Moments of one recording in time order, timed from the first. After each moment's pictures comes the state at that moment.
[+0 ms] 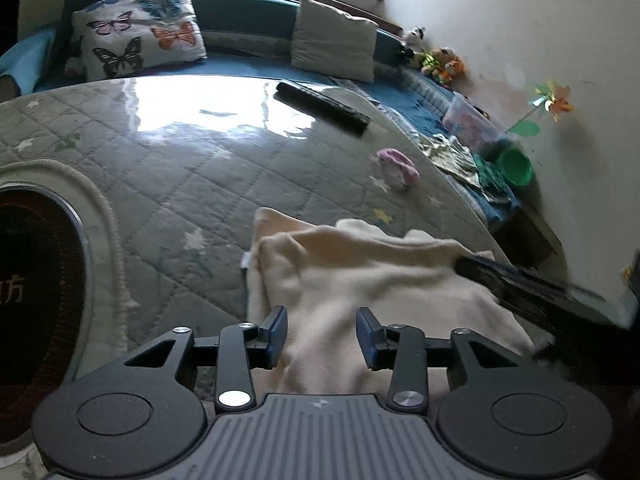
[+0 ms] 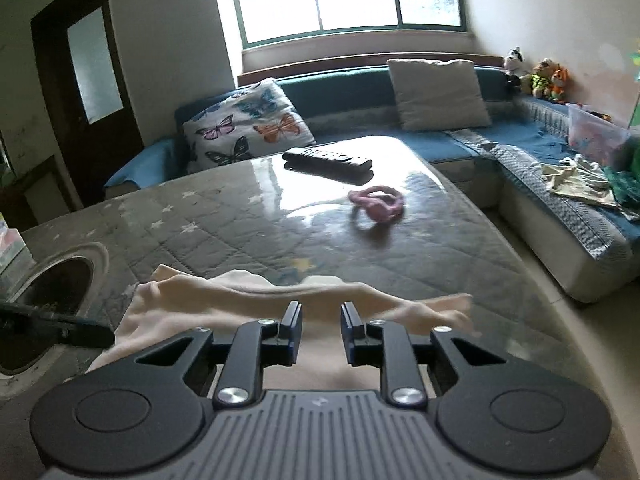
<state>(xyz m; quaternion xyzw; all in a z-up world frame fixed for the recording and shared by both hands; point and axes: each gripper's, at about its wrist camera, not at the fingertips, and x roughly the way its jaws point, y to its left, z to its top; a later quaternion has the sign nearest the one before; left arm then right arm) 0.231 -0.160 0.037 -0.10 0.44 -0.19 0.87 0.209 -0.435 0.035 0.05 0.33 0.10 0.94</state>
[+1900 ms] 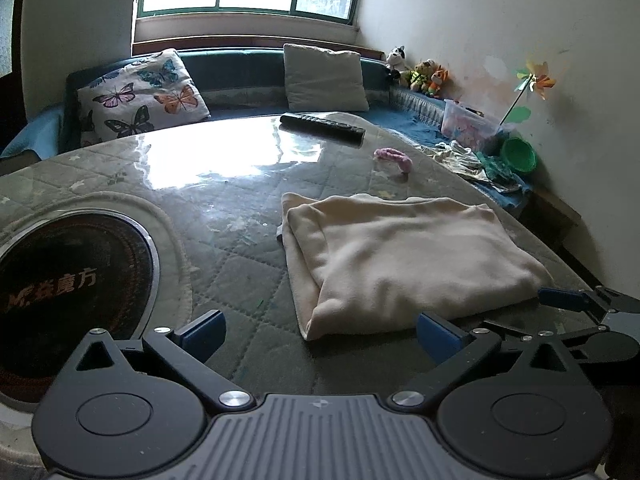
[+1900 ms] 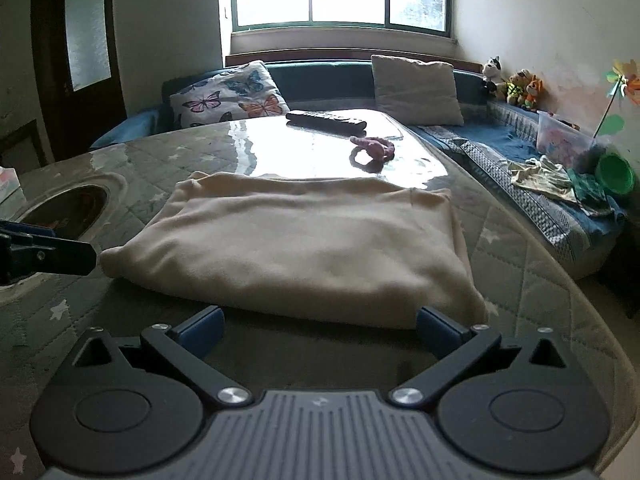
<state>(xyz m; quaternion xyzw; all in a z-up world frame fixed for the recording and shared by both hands) 0.137 -0.140 0.035 -0.01 0.35 -0.18 0.92 0.091 -0.396 0.017 0.00 0.34 0.05 0.94</state>
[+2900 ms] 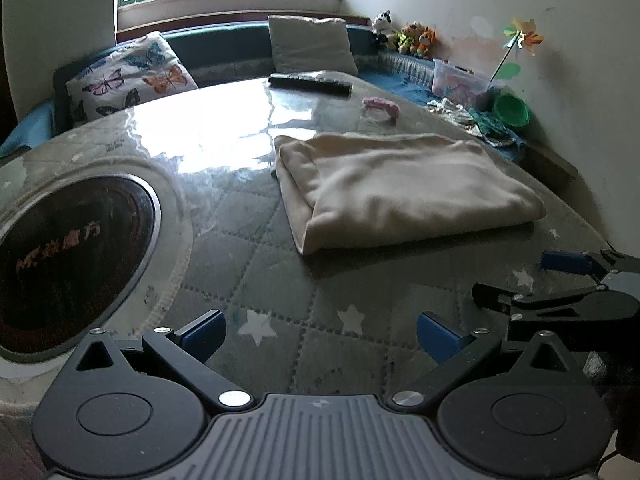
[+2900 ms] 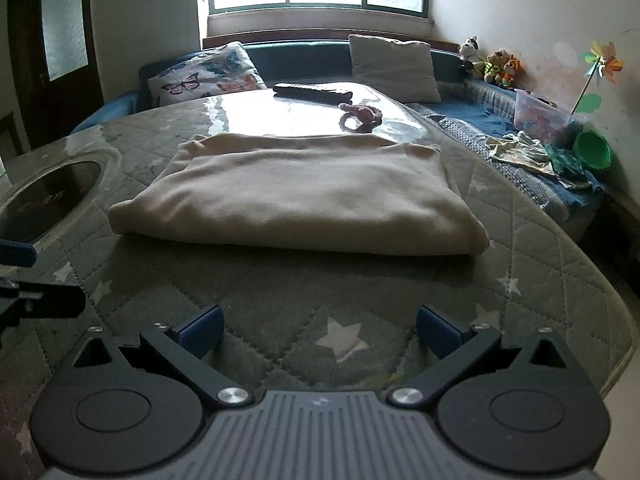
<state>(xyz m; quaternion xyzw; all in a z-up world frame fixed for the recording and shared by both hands) 0.108 -0.140 0.011 0.03 0.40 -0.19 0.90 0.063 -0.375 0.003 0.00 0.37 0.00 0.93</state>
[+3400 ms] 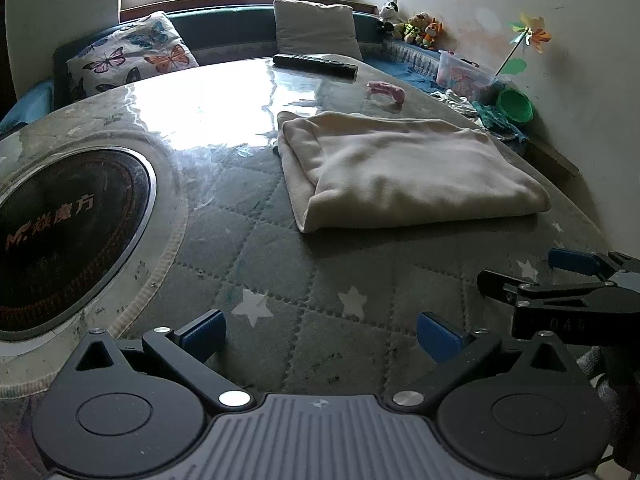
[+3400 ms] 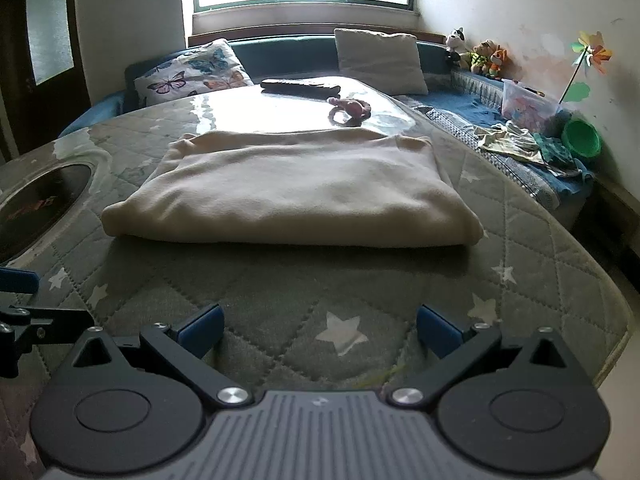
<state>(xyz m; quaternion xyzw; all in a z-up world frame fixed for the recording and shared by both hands) 0.110 -0.138 0.003 0.02 0.42 -0.18 0.89 0.062 -0.372 0.004 0.01 0.37 -0.02 0.93</state>
